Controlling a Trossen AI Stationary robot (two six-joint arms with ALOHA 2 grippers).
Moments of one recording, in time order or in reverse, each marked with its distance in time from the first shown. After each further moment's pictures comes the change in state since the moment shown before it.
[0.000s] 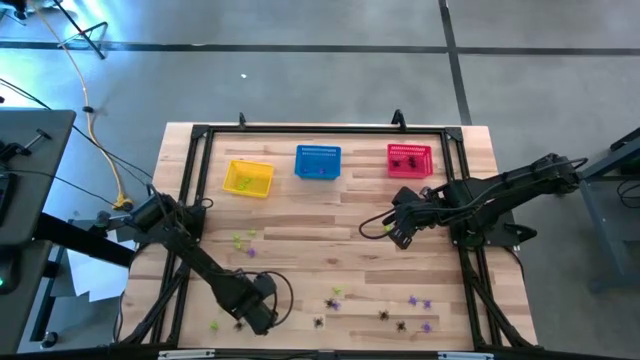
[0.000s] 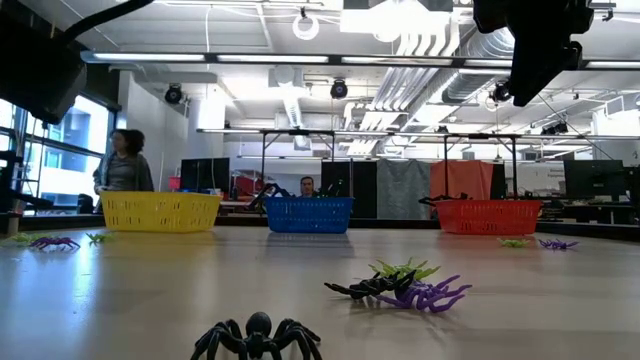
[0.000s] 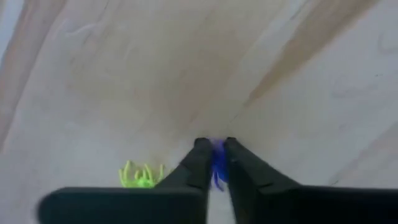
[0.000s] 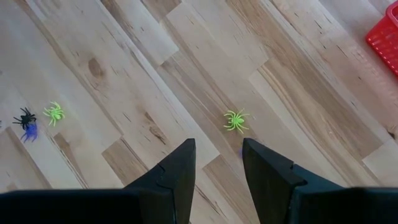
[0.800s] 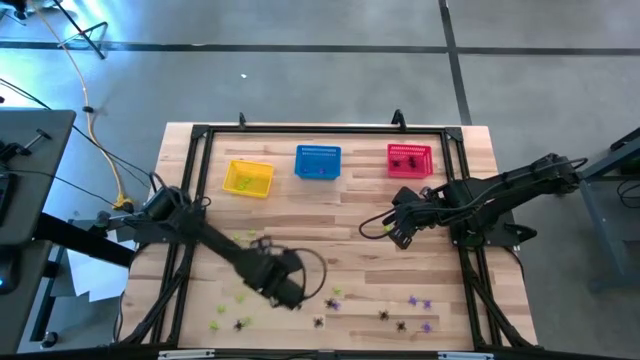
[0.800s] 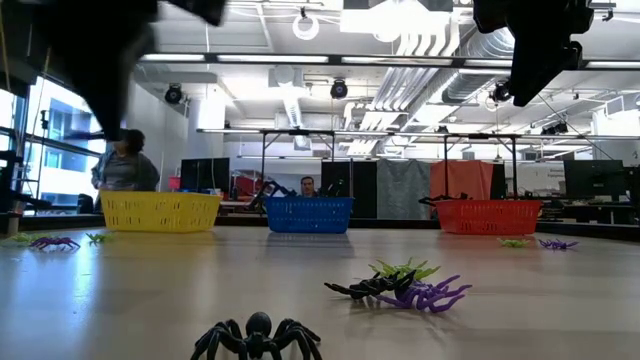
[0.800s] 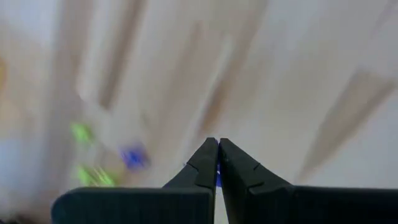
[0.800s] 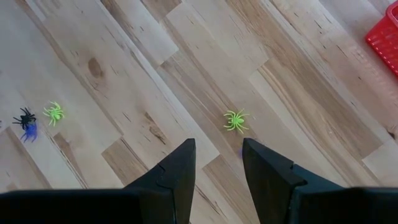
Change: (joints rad) left arm 0.211 0.005 0.369 -0.443 -0.280 0.434; right arm 0.000 0.000 0.000 0.000 0.000 0.000
